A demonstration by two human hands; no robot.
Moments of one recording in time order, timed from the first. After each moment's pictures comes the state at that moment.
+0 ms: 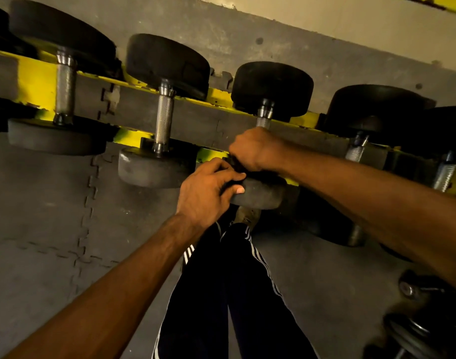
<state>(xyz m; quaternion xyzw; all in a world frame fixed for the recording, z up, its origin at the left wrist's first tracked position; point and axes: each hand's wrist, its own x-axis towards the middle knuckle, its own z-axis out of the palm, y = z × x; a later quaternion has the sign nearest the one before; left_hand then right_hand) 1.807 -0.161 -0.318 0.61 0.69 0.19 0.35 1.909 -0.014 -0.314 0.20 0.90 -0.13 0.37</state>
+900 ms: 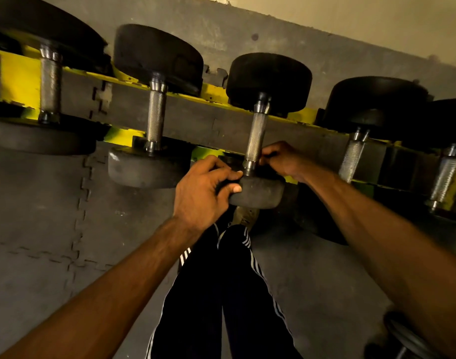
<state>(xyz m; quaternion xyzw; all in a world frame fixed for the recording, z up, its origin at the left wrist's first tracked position) 1.812 -0.166 -0.329 0.59 0.69 0.26 0.34 1.993 -0.029 -0.380 0.58 0.56 -0.58 0.15</state>
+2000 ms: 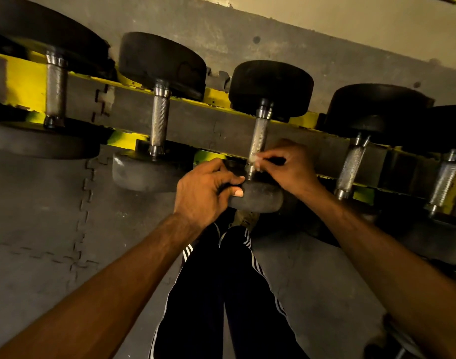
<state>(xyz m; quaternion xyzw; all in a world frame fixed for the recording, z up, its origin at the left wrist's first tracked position) 1.803 -0.155 -0.329 0.62 0.67 0.23 0.34 1.998 -0.055 -0.358 0.57 0.67 -0.47 -0.10</state>
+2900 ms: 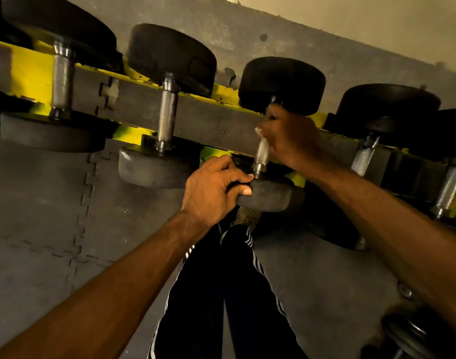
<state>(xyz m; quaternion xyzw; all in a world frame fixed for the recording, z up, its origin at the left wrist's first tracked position) 1.805 -0.157 -0.333 0.61 0.66 0.26 0.35 1.959 -0.012 -0.343 0.44 0.88 -0.15 0.07</state>
